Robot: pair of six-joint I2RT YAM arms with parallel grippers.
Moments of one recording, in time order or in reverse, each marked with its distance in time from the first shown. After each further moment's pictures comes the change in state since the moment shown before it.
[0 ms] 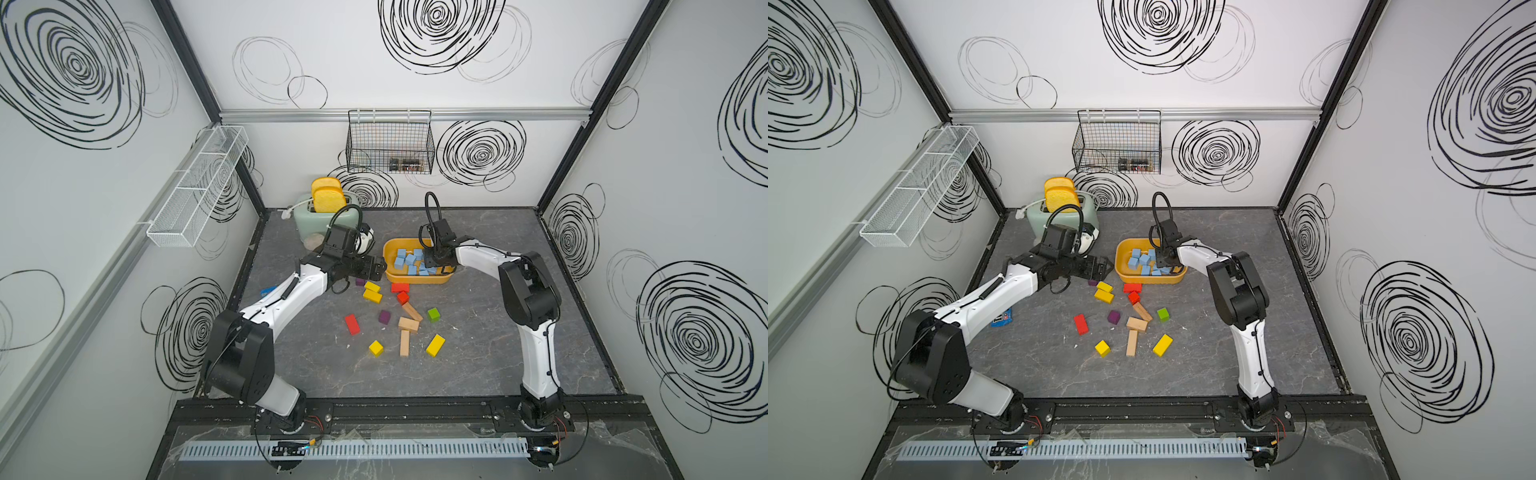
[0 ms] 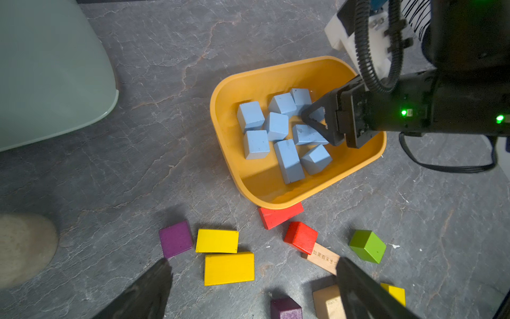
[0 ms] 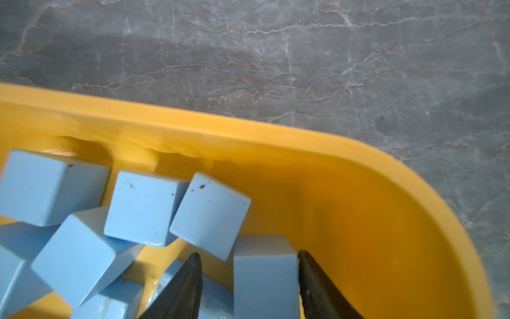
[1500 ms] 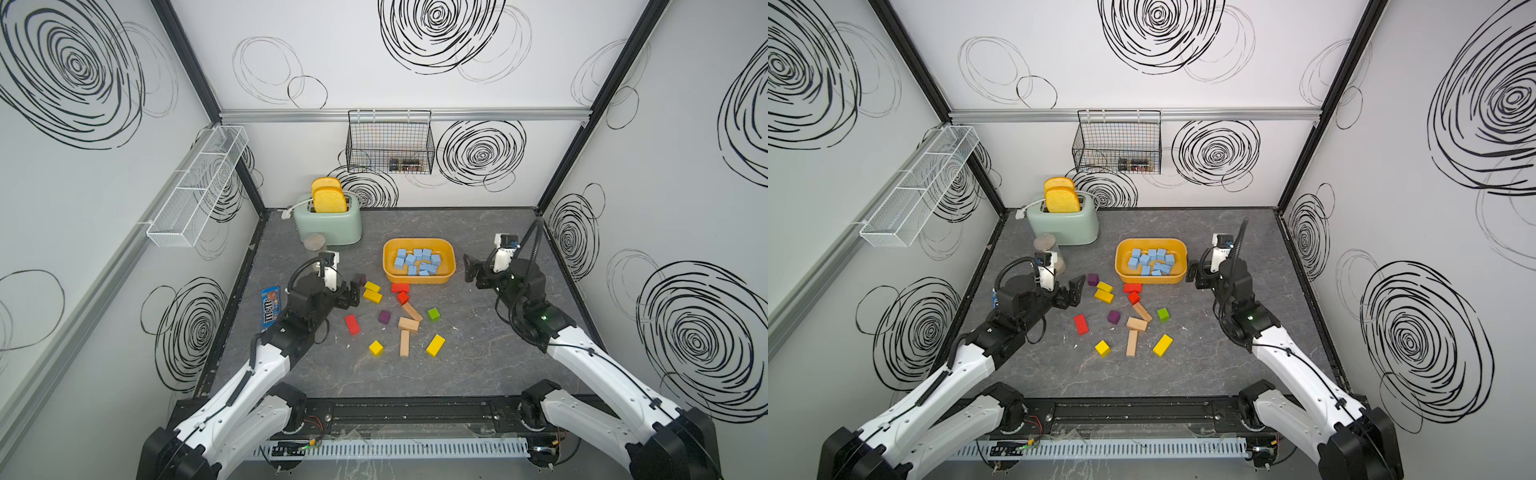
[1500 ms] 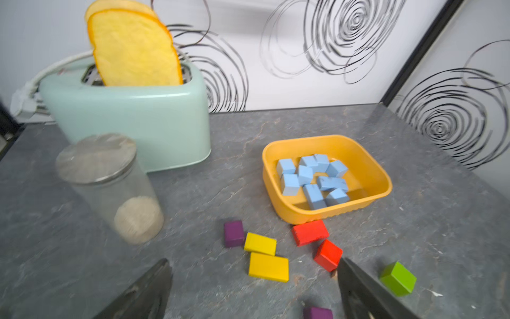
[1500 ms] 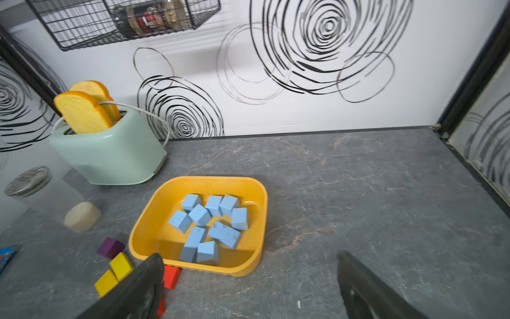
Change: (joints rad) left arm -0.035 -0.680 -0.621 0.406 -0.349 -0.058; right arm -0.052 -1.226 -0.953 0.479 0.056 -0.023
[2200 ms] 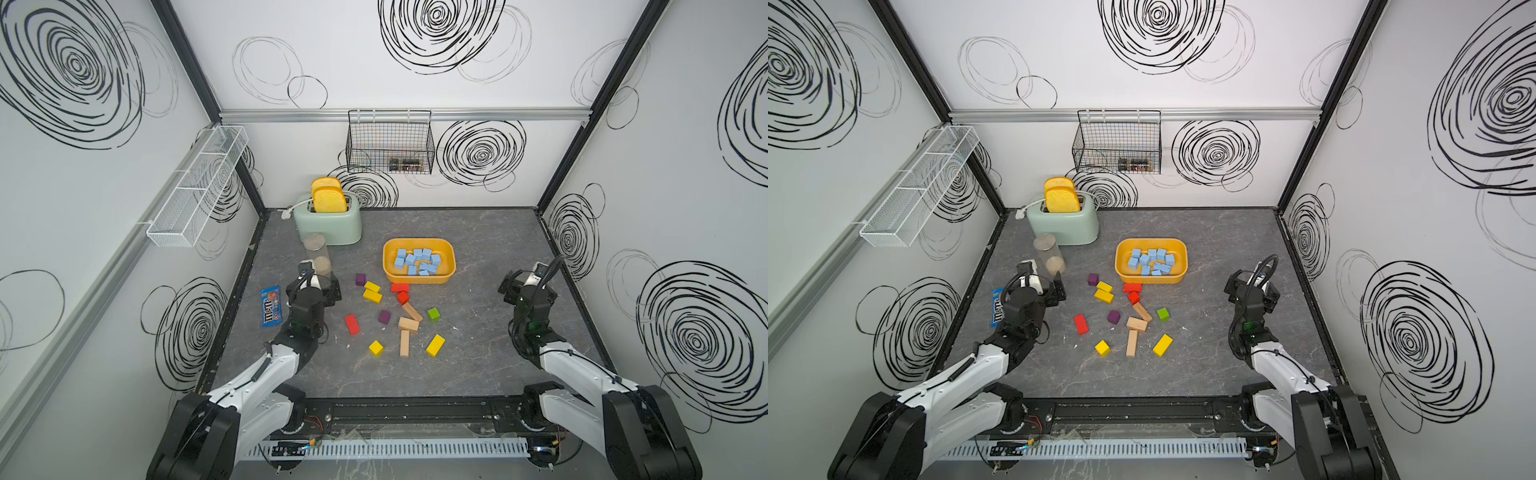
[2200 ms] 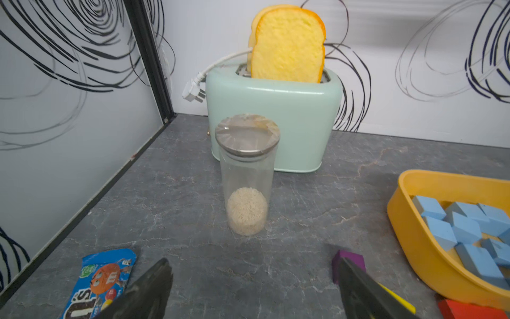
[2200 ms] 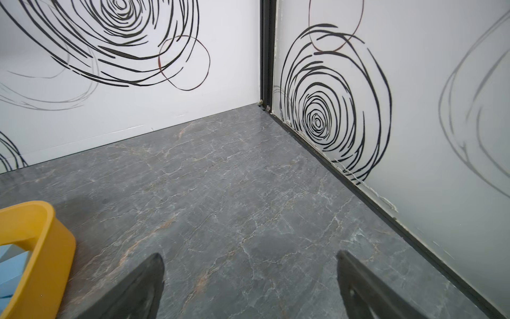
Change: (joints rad) left arm 0.098 0.171 -0.192 0.447 -0.356 0.011; right arm -0.248 0.154 -0.333 0.462 0.350 -0.014
